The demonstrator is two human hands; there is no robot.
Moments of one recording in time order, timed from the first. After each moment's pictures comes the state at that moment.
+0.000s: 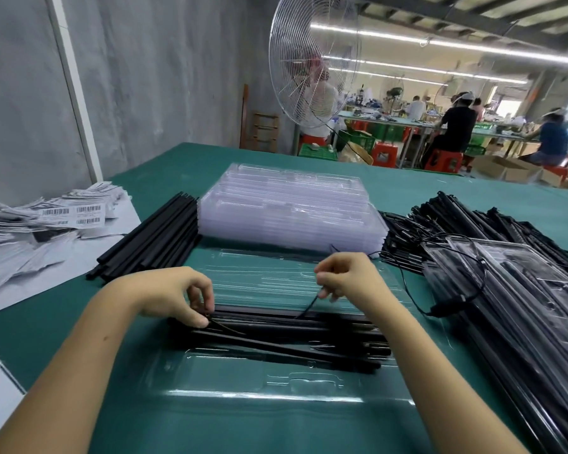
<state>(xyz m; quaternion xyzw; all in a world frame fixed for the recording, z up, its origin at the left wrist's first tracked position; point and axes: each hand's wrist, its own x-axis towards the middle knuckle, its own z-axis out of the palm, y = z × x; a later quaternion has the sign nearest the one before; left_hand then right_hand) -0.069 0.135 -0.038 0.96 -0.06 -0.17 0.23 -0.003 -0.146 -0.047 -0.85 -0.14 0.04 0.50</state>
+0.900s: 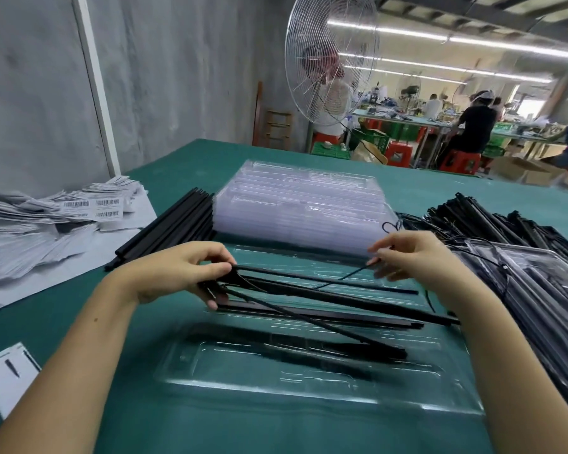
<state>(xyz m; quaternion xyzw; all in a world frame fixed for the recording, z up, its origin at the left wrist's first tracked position) -0.078 0.140 -0.032 0.82 -0.07 -0.09 0.56 -0.002 -0.190 0.000 -0.85 -0.15 0.05 0.50</state>
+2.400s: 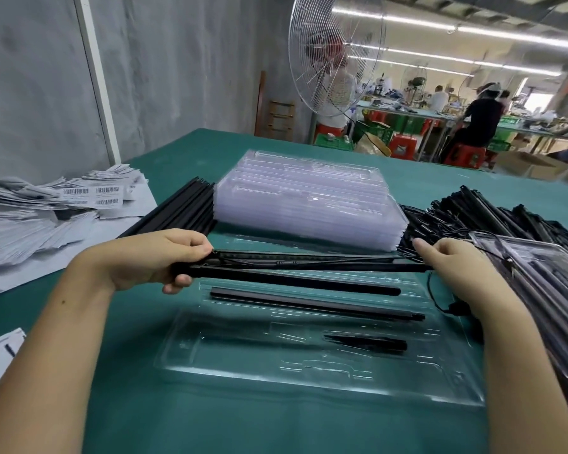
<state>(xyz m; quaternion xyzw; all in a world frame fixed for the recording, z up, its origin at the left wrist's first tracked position) -0.088 0.157 -0.023 0.80 0.01 -0.14 0.58 -0.004 -0.218 -0.009 -0.95 0.00 -0.09 0.31</state>
